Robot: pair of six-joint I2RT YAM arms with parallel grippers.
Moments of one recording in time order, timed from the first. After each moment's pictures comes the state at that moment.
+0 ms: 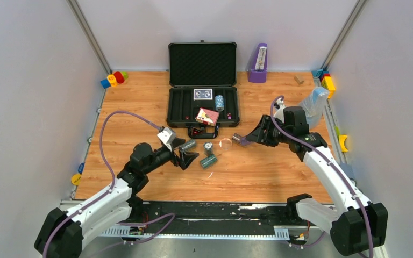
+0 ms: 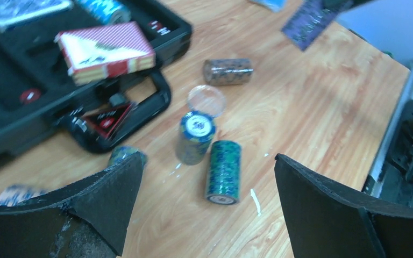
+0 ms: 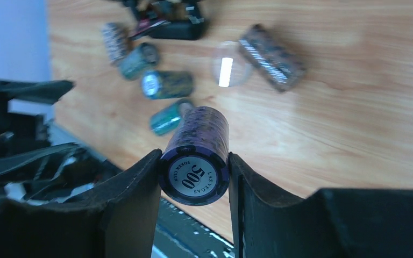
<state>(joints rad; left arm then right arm) -0.54 0.78 0.22 0.42 0.34 -0.22 0.26 1.05 0.83 -0.52 -0.37 0.54</state>
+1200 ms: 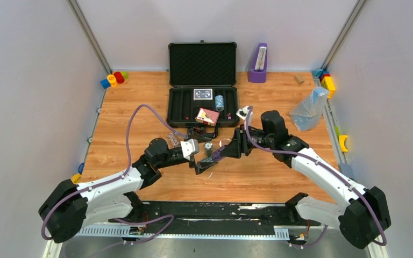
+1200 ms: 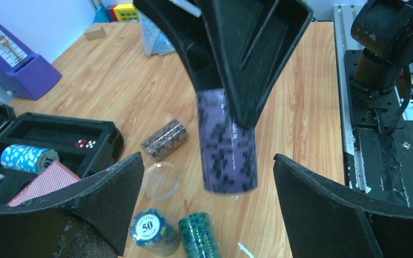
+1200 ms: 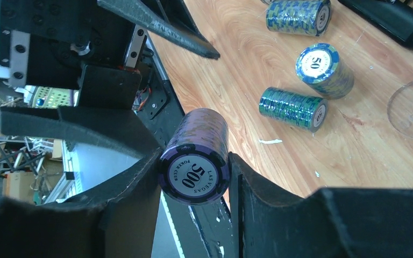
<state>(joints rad) -0.80 1.02 0.37 0.64 0.51 0.16 0.54 1.09 0.76 -0.17 -0.78 0.42</state>
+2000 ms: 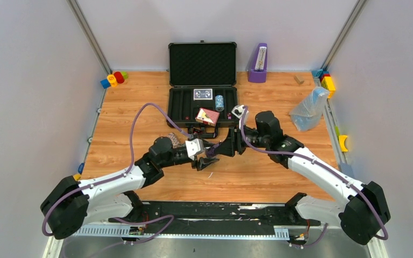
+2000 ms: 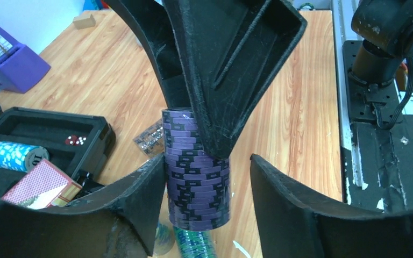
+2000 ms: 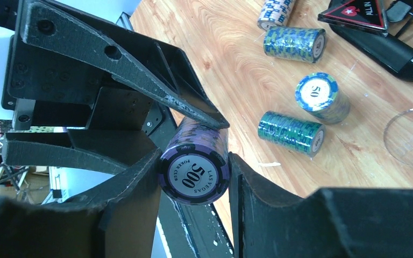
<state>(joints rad) -0.85 1.06 0.42 0.58 0.49 0.17 0.65 1.12 0.78 -0.08 -0.62 0.45</state>
